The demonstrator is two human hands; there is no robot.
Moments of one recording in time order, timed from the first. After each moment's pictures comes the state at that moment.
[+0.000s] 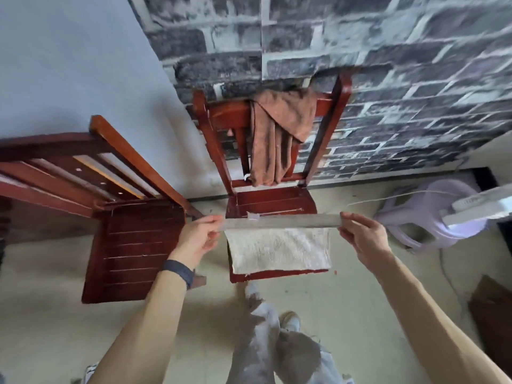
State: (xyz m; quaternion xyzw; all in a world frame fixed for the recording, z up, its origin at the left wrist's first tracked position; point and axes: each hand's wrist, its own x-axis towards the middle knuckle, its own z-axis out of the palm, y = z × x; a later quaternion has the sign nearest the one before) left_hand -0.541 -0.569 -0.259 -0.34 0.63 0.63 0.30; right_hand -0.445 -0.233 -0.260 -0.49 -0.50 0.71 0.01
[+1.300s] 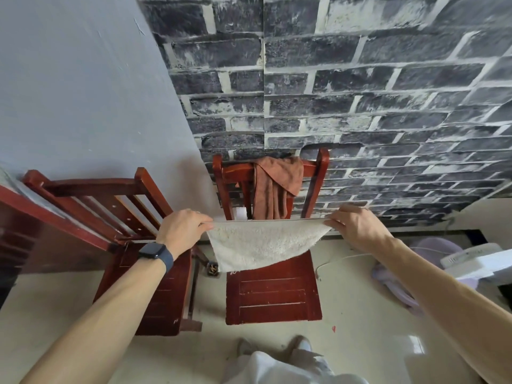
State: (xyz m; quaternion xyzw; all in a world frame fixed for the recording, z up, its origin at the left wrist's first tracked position) left_hand -0.584 -0.589 -0.133 0.18 0.98 0.07 0.03; right_hand -0.510 -0.173 -0.150 0.10 -0.98 0.13 0.05
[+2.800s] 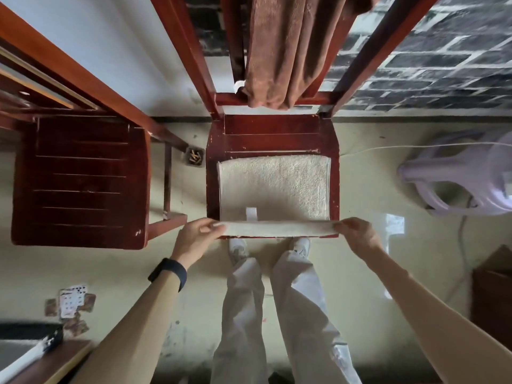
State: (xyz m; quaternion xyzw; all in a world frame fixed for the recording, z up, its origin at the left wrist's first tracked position) left_hand -0.455 -0.579 -0.513 -0.19 0.82 0.39 0.38; right_hand -0.399 -0.205 -0.514 -0.39 -0.77 0.40 -0.30
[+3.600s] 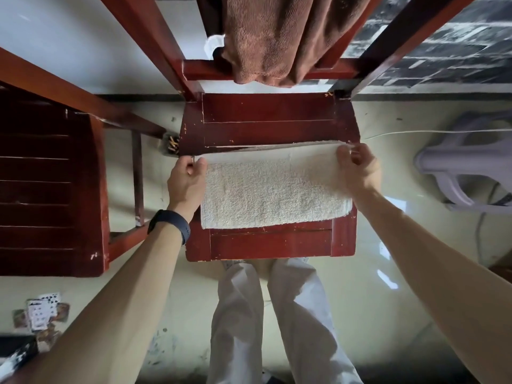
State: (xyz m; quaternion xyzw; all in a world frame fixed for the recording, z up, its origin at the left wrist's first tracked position) left_hand -0.577 -0.527 -0.633 -0.26 0.85 0.41 0.21; right_hand -0.545 -0.208 -0.632 -0.42 -0.80 0.41 -0.10
